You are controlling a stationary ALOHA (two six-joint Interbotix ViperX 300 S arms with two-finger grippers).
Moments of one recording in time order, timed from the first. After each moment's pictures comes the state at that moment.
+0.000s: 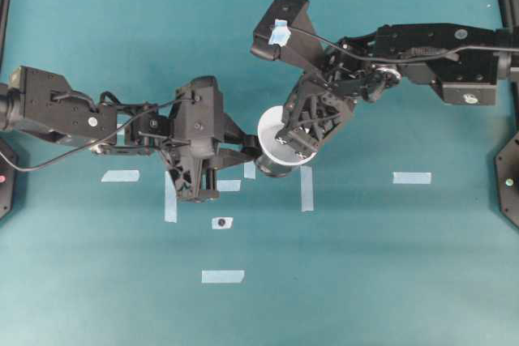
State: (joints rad) left arm 0.07 0.03 0.70 0.02 -0.17 0.05; right arm -0.19 0.00 0.37 0.12 0.73 0.27
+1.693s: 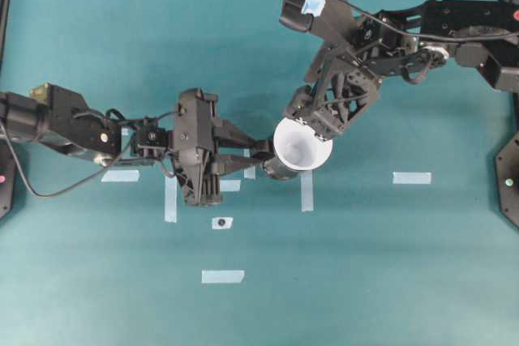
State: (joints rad) left arm 0.07 0.19 0.78 0.02 -0.59 0.04; right arm -0.21 -0.14 0.37 0.08 0.76 0.27
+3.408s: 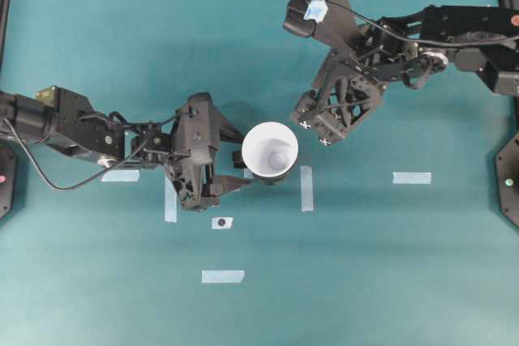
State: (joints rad) left arm 0.07 0.19 0.78 0.02 -0.44 -0.04; right arm -0.21 -0.14 0.40 0.08 0.76 0.30
